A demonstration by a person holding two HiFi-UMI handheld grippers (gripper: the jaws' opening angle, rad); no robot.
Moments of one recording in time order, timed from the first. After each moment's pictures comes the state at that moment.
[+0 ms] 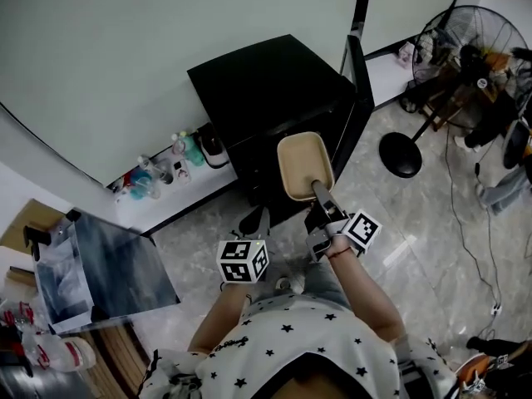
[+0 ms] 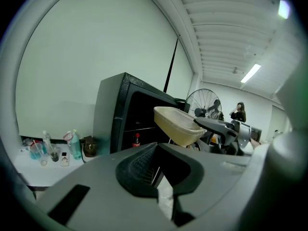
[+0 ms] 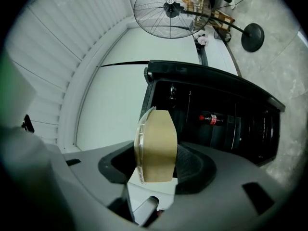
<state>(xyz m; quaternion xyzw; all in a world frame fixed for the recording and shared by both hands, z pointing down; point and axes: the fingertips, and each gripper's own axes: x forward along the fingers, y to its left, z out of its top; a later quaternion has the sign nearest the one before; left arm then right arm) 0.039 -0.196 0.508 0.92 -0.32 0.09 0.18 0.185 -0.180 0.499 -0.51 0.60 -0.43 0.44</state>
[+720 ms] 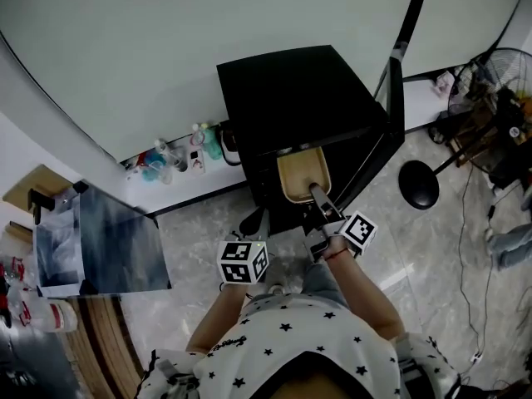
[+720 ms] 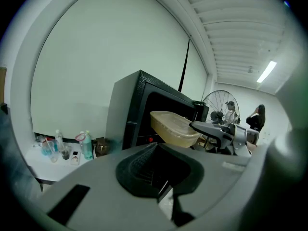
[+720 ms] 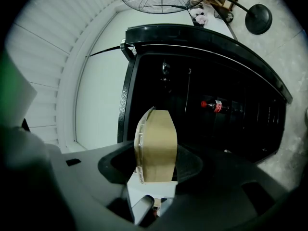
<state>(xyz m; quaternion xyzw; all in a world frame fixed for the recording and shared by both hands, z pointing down) 0.037 -0.244 0.514 0.89 -0.40 0.08 0.20 0.177 -0.260 0.520 -0.45 0.63 -0.49 0.40</state>
